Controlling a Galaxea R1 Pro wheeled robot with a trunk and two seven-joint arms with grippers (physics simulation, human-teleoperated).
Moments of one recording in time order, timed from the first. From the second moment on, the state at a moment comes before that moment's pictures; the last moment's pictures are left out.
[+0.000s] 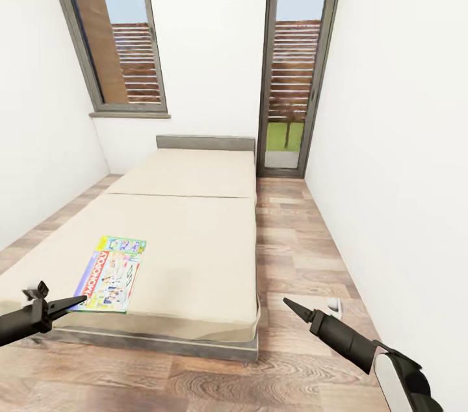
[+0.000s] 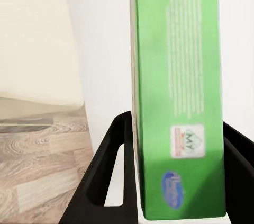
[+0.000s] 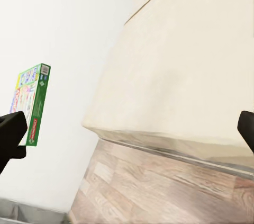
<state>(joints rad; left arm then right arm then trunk) -0.44 0.60 0.29 -0.75 0.27 0.85 -1.57 -0.16 -0.04 -0.22 -1.35 -0.52 0.68 0.82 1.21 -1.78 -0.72</state>
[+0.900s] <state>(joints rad) -0.44 0.60 0.29 -0.74 0.26 0.85 -1.57 -0.16 -0.05 -0.21 -1.35 -0.52 0.70 0.81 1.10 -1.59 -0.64</state>
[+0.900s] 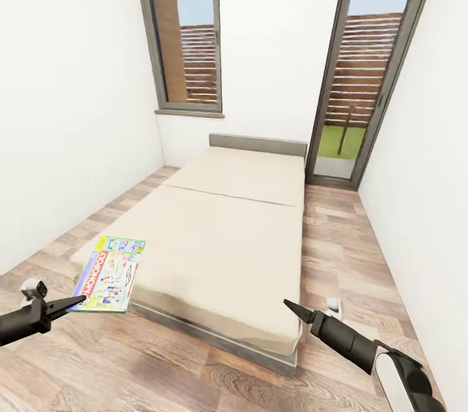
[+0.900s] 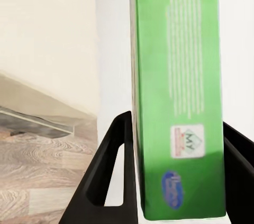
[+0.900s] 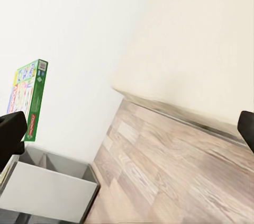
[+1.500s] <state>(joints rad) -0.44 0.60 0.29 -0.74 0.26 0.85 -1.57 -0.16 -0.05 -0.21 -1.35 -0.52 0.70 0.81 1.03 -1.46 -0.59</state>
